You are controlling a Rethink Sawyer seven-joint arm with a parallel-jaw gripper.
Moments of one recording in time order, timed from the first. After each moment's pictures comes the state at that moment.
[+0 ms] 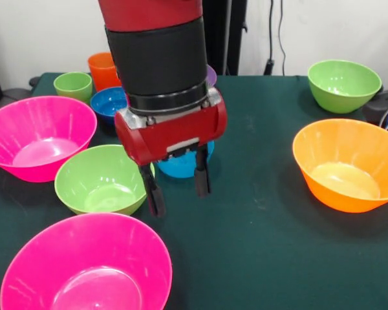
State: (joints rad) arm 0.06 0.19 -1.32 0.40 -1.48 -1.14 3.99
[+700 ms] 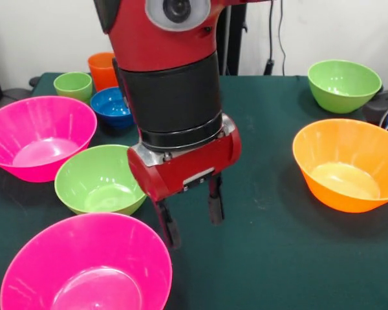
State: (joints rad) arm 0.01 0.22 -1.34 0.27 -1.48 -1.14 3.99
